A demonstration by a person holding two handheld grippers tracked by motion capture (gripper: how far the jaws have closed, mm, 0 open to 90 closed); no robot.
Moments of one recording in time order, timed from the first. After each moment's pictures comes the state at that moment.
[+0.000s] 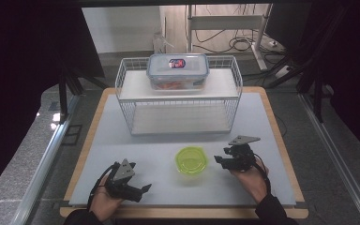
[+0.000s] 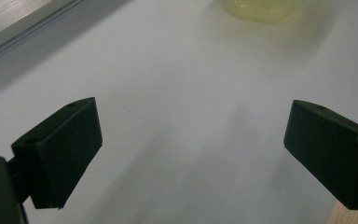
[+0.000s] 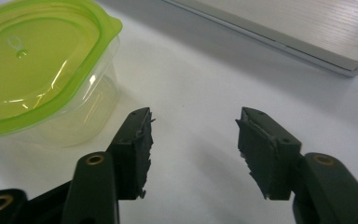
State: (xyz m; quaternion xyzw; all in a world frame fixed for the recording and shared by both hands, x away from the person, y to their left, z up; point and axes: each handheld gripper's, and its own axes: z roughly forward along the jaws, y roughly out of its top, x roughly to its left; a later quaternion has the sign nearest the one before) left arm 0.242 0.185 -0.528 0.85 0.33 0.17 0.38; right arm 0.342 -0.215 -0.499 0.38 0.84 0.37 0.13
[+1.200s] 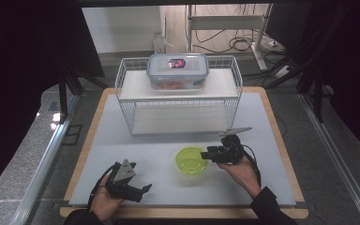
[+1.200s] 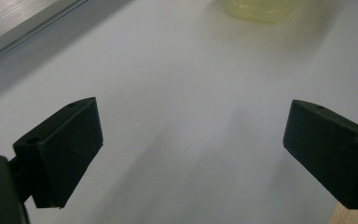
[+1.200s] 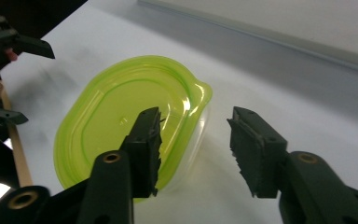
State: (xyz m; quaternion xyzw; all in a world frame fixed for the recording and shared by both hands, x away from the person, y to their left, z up) left arm 0.241 0.183 -0.528 0.85 0.33 0.17 0.38; right arm 0.360 -0.183 -0.485 0.37 0.83 0.42 -0.01
